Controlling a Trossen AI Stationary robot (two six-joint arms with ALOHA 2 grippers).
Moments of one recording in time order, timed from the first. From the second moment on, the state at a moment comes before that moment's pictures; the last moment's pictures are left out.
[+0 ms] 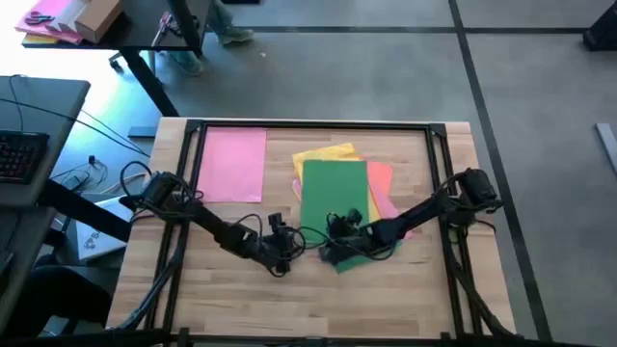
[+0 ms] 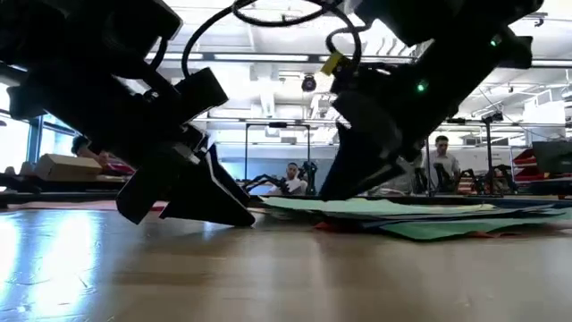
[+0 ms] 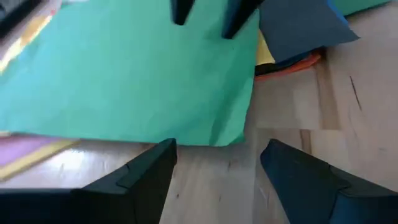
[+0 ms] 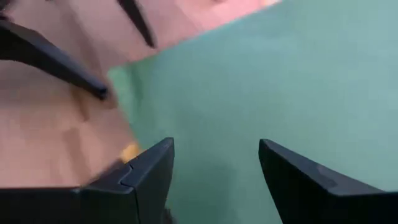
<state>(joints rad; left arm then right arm) -0.44 1.93 0.70 0.43 -0.65 -0.12 0.35 1.87 0.95 -0.10 0.58 0.74</state>
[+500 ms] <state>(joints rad) -0.47 1.92 0.70 0.49 -0.80 0.51 0.30 1.87 0.95 -0.16 0.50 0.87</state>
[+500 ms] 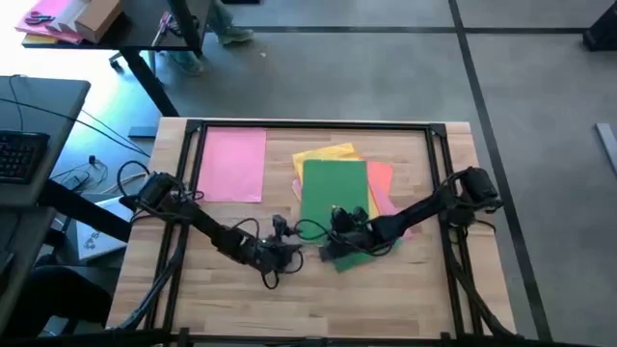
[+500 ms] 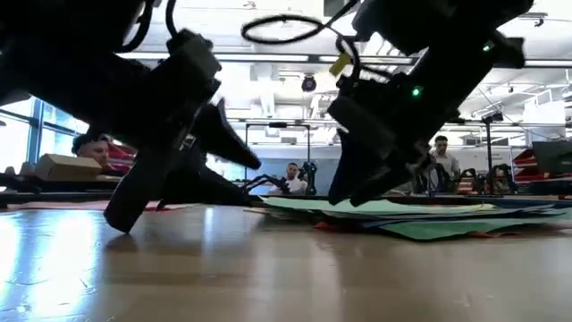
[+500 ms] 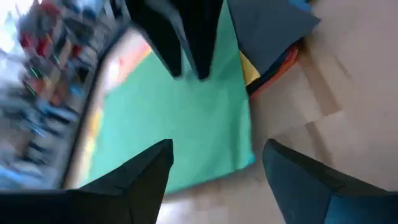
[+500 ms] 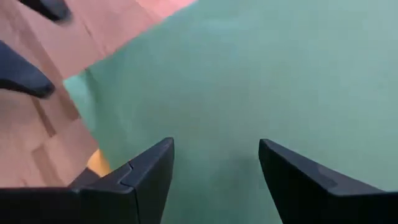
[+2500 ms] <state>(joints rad) -0.28 1.92 0.76 0.34 -0.38 0.67 0.28 1.84 0.95 -0.07 0.37 0.89</state>
